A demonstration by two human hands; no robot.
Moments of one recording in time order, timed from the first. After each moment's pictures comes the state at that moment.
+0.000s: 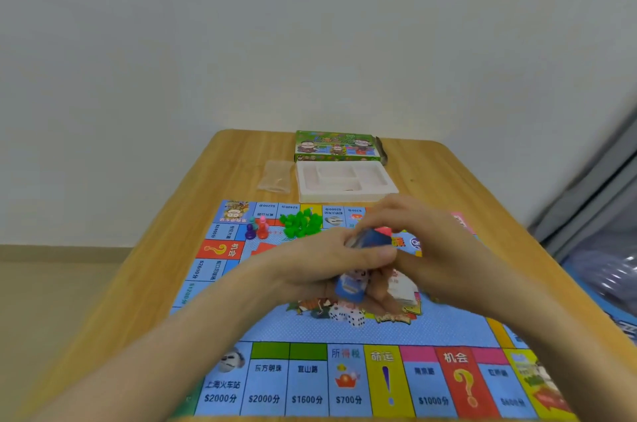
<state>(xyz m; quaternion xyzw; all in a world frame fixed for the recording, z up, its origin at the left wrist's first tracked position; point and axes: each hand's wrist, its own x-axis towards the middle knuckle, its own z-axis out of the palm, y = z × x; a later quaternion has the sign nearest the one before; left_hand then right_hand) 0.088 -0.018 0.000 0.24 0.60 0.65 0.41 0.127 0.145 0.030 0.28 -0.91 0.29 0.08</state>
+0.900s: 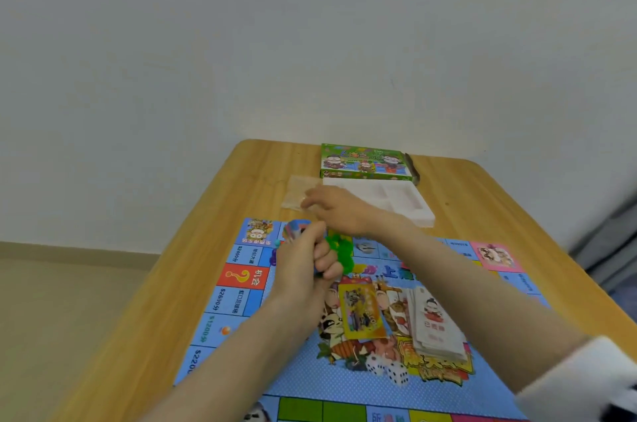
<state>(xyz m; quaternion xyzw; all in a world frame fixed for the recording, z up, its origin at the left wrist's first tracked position) 0.046 -0.034 -0.035 -0.12 0.37 0.92 0.08 -0.055 0.053 -0.012 0.25 -0.95 0.19 -0.08</state>
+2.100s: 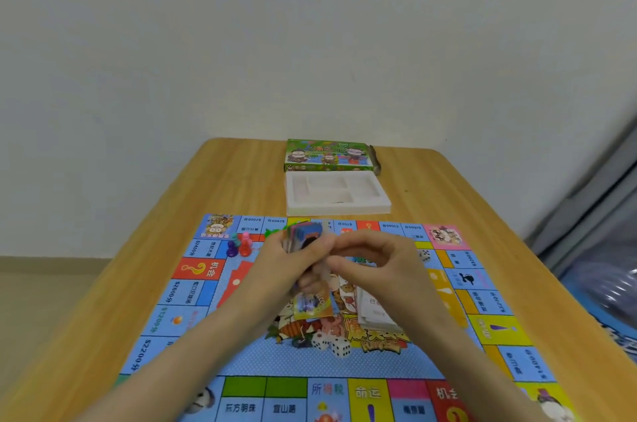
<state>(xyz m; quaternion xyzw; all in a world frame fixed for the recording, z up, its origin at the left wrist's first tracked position) 0.073 -0.021 -0.029 0.14 0.62 0.76 0.11 0.104 0.126 -0.013 0.12 -0.76 0.64 0.05</state>
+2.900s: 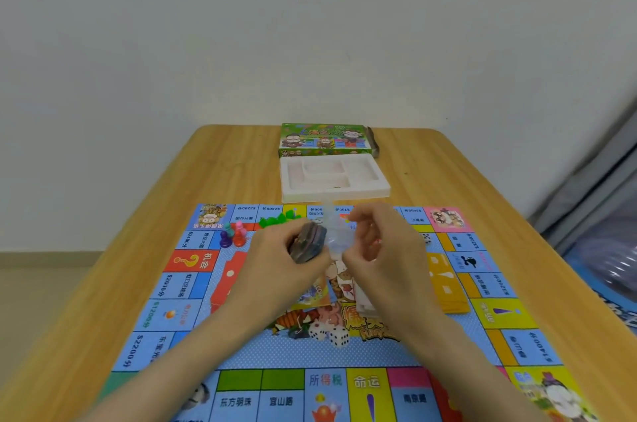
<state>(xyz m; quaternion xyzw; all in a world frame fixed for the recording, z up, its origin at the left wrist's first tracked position) 0.075 -0.017 -0.037 0.19 0.82 0.53 -0.12 0.095 0.124 -0.040 0.11 -0.85 0.43 0.27</state>
